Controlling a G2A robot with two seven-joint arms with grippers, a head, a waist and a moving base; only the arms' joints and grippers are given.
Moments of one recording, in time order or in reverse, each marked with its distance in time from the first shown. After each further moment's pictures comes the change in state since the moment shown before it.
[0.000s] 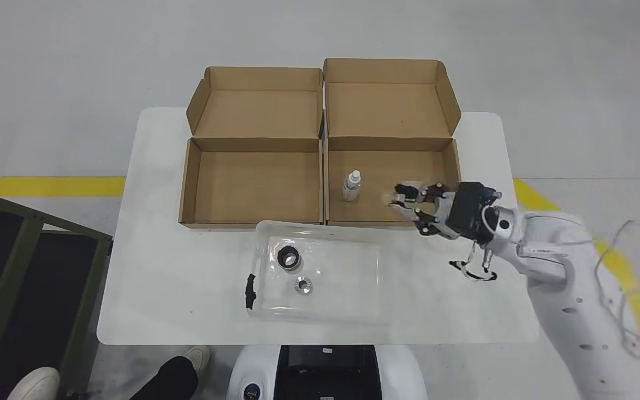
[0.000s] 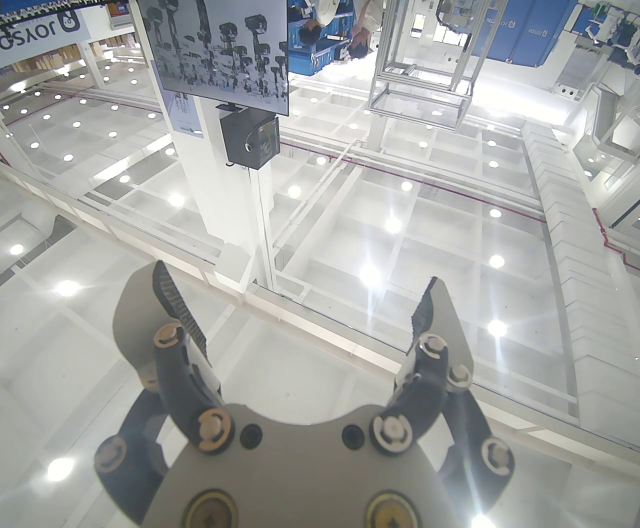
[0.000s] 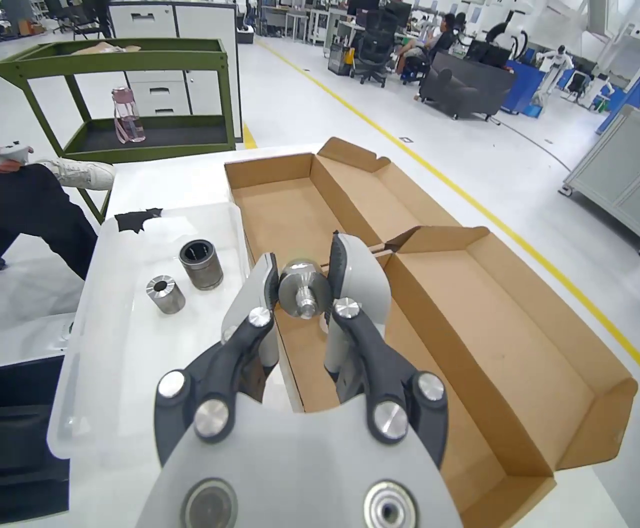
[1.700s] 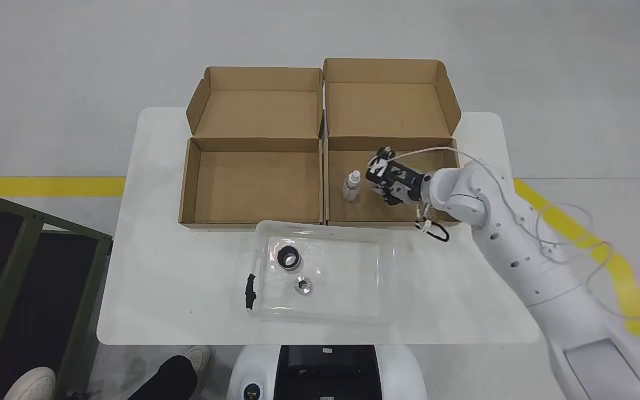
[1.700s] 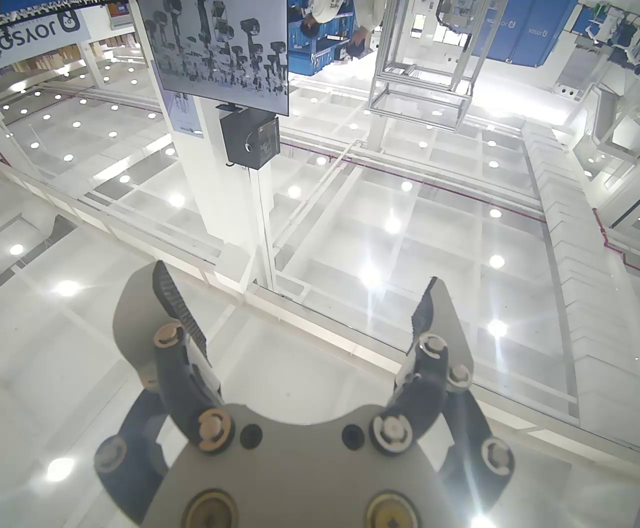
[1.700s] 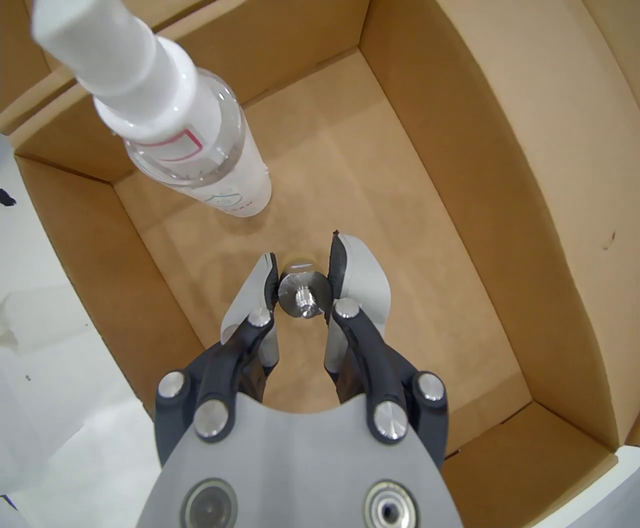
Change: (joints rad) left arm 0.000 0.000 0.000 0.000 0.000 0.000 0.000; right arm 0.515 -0.126 -0.508 0.500 0.012 0.296 0.550
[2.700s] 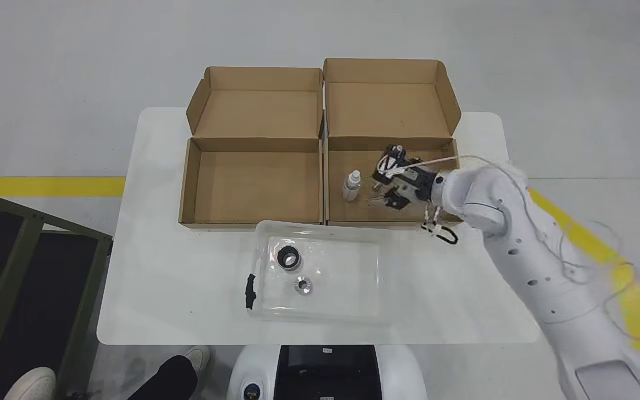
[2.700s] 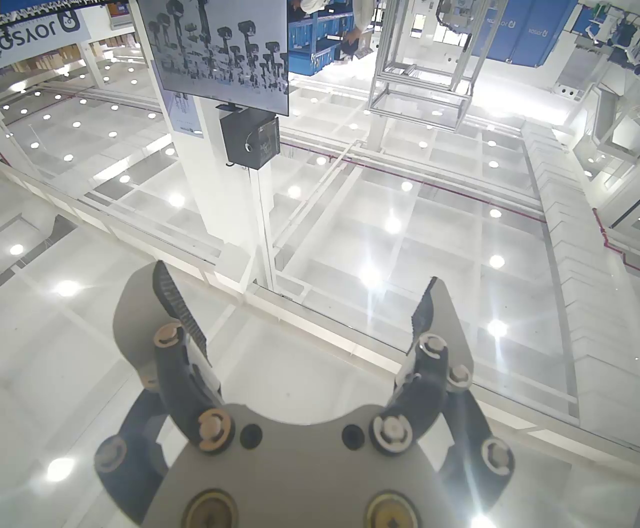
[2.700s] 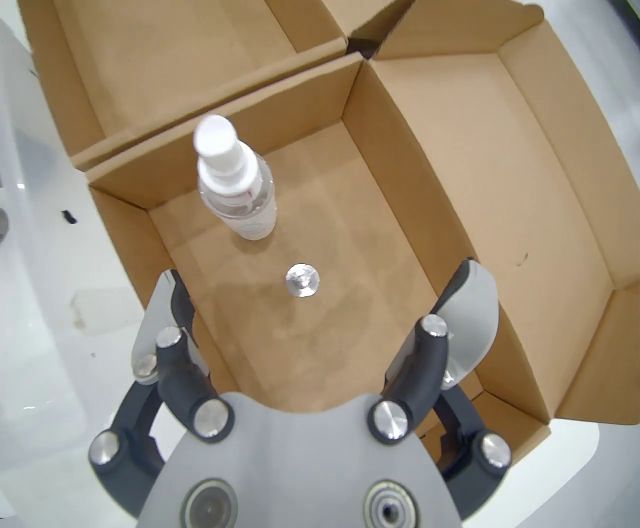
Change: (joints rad) left arm 0.000 0.000 0.000 0.000 0.000 0.000 0.000; right arm -0.146 0.048 0.175 -0.255 -0.026 -0.047 -0.025
